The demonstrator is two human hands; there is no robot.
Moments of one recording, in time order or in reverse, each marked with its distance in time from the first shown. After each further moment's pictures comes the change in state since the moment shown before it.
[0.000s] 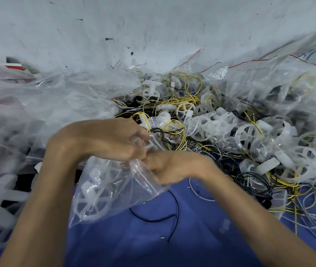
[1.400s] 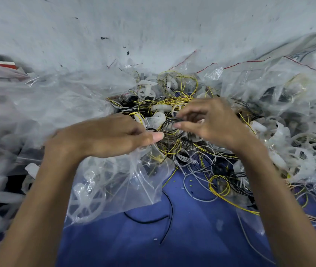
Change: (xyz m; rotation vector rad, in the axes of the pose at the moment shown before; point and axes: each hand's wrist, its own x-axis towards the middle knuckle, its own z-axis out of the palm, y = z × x) left_hand 0.012 0.000 0.008 -0.016 0.164 0.083; right_hand -0.063 0.048 -0.036 0.170 0.945 0.076
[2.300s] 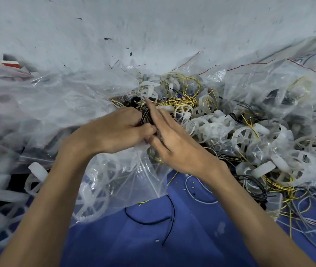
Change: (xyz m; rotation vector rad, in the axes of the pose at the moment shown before) left_hand 0.011 -0.002 0.003 -0.187 0.227 0.064; right_hand -0.005 -0.022 0.063 -0.100 -0.124 -0.173
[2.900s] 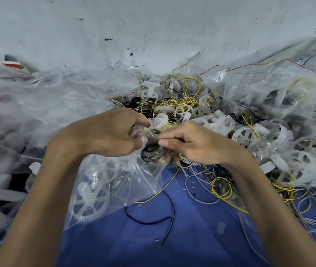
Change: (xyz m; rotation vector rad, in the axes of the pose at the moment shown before) left_hand -0.010 0.000 -0.008 0.161 -0.029 -0.024; right_hand -0.004 0.007 -0.039 0.280 -0.385 0.171
